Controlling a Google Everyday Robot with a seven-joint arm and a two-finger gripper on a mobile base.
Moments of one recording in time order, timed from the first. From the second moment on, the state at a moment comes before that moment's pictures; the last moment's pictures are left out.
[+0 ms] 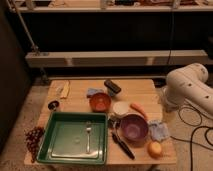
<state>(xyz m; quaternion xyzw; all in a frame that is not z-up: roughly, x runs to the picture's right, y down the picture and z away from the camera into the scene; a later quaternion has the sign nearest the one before) 0.286 0.106 0.684 -0.28 0.02 0.02 0.96</state>
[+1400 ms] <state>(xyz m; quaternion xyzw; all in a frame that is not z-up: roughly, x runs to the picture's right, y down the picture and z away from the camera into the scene) 0.138 0.023 0.679 -0.20 -0.19 -0.19 0.94</state>
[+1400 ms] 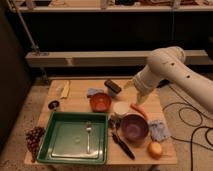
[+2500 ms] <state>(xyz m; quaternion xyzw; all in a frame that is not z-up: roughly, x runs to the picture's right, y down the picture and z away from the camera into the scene) 0.037 -0.051 0.715 -0.14 -0.25 -0.32 0.90</state>
